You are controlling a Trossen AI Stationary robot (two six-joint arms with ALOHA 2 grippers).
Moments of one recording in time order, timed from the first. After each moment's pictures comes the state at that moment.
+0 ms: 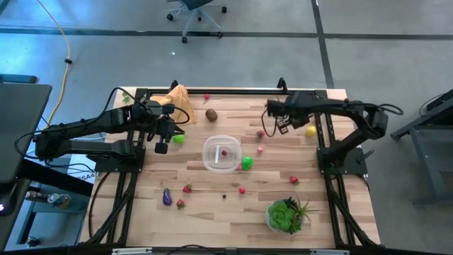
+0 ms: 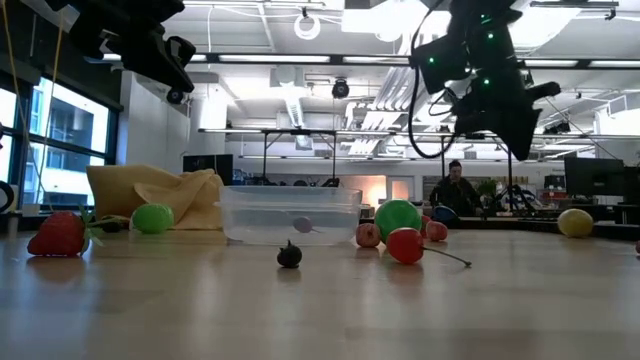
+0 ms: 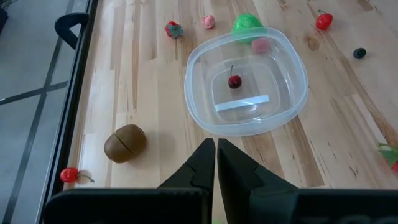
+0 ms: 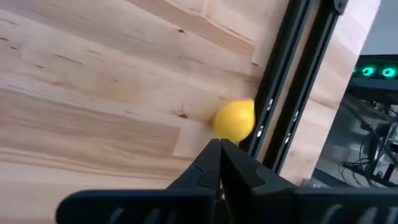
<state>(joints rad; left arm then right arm) 0.43 0.81 0.75 -0.65 0.14 0.49 -0.43 1.52 1.15 -1.44 0.34 0.79</state>
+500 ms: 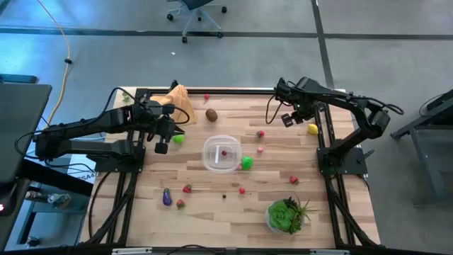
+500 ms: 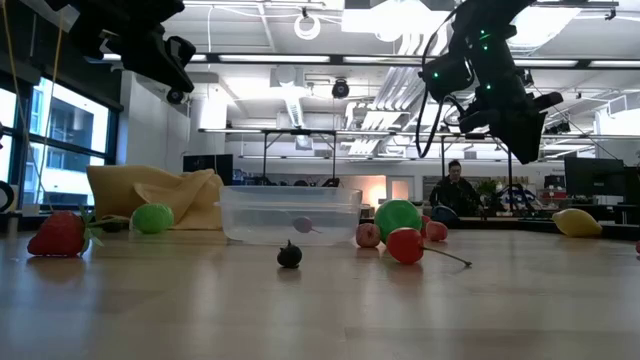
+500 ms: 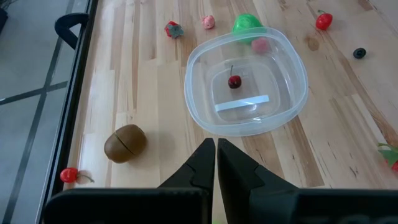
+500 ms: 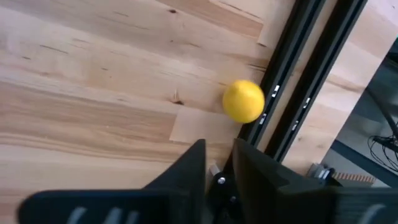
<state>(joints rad) 0.43 0.81 0.75 -0.65 0.14 0.49 -0.65 1.52 1.18 -1.46 0.19 0.61</state>
